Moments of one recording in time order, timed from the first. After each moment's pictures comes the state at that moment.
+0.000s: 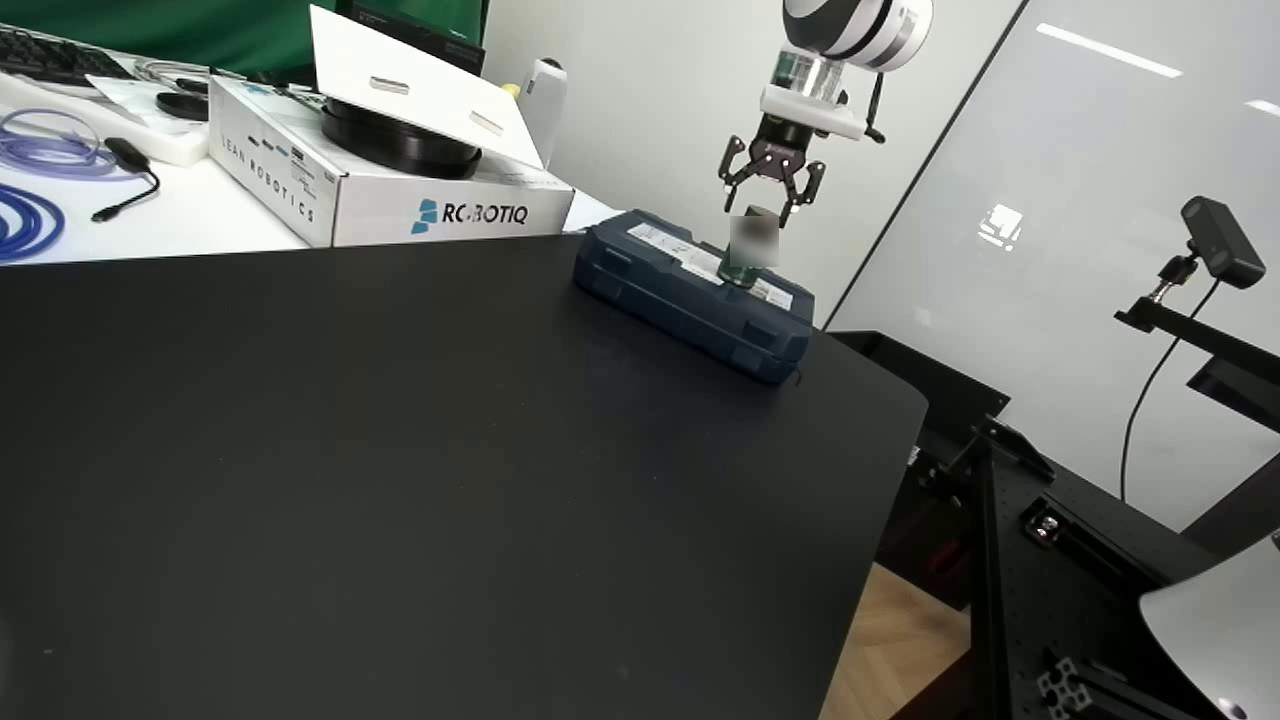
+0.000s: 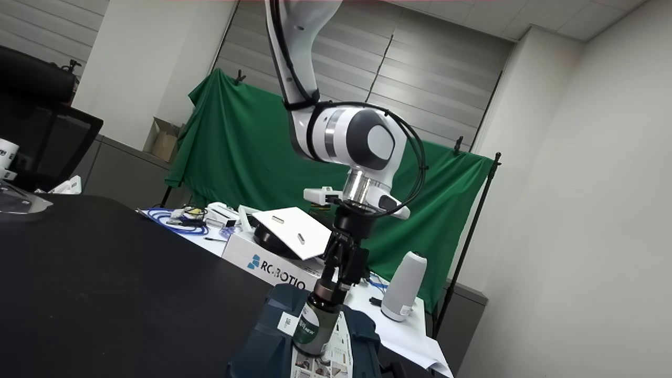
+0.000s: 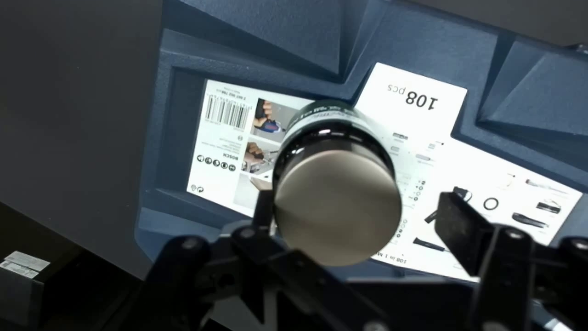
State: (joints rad) arm -0.23 0.67 -0.29 -1.64 0.11 2.24 0.54
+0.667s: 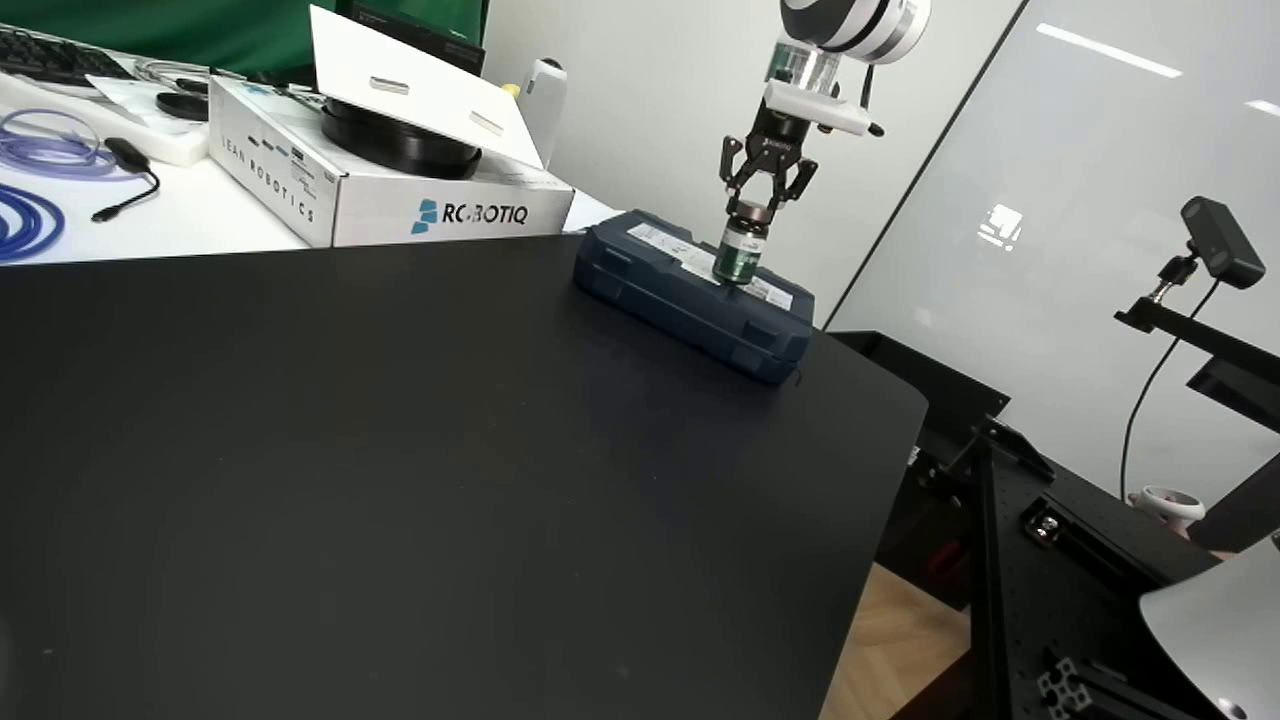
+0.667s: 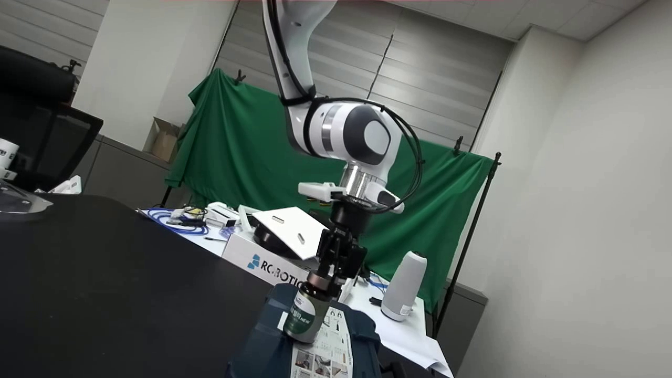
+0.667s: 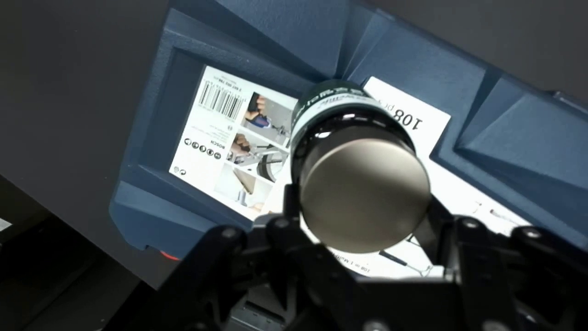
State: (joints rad) arm -0.22 0.65 -0.28 -1.64 0.10 2.23 0.41
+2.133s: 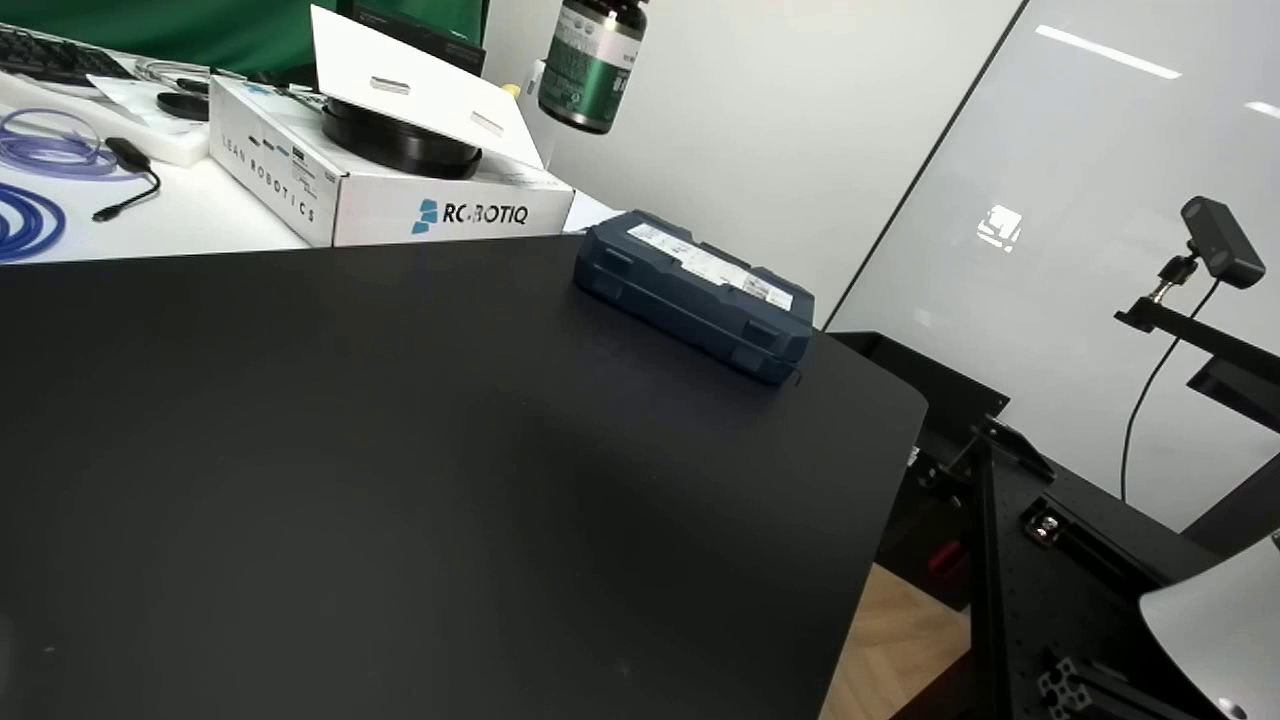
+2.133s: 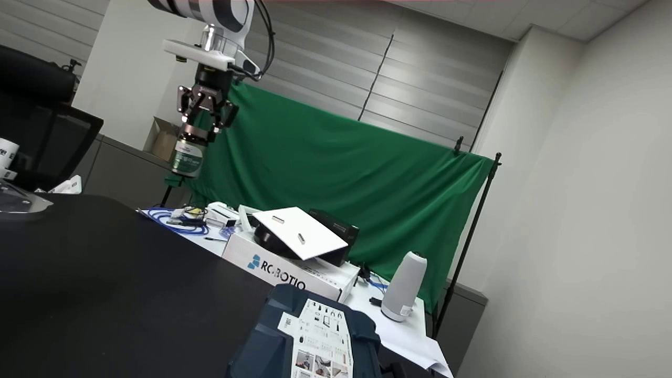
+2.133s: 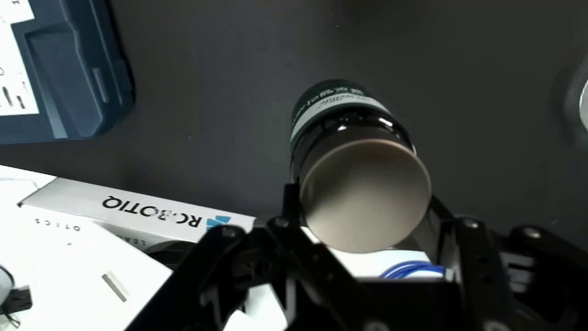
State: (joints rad) arm 0.12 0.27 0.06 -1.79 -0.08 2.20 0.07
